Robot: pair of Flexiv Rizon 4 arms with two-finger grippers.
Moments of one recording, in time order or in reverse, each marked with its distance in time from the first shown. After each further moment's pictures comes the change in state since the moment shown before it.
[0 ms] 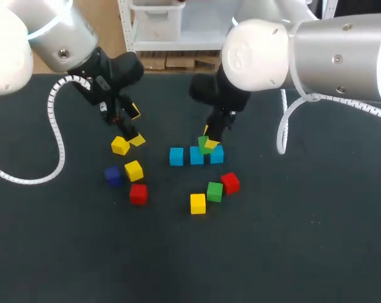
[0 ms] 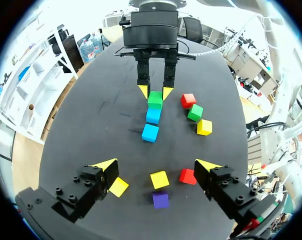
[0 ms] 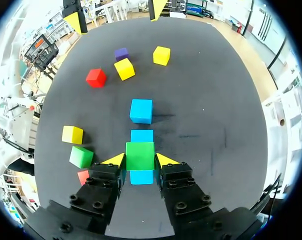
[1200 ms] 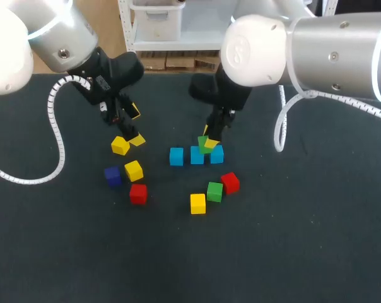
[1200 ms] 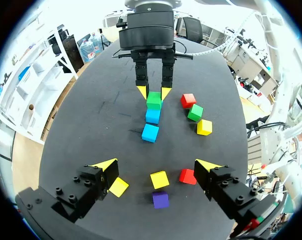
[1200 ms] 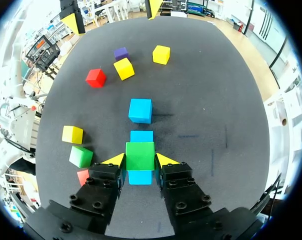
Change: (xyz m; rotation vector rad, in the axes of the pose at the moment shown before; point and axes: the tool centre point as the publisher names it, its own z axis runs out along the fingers) left arm 0.000 0.000 0.000 0.000 0.000 0.000; right arm 0.000 -0.002 0.001 -0.022 0.001 0.001
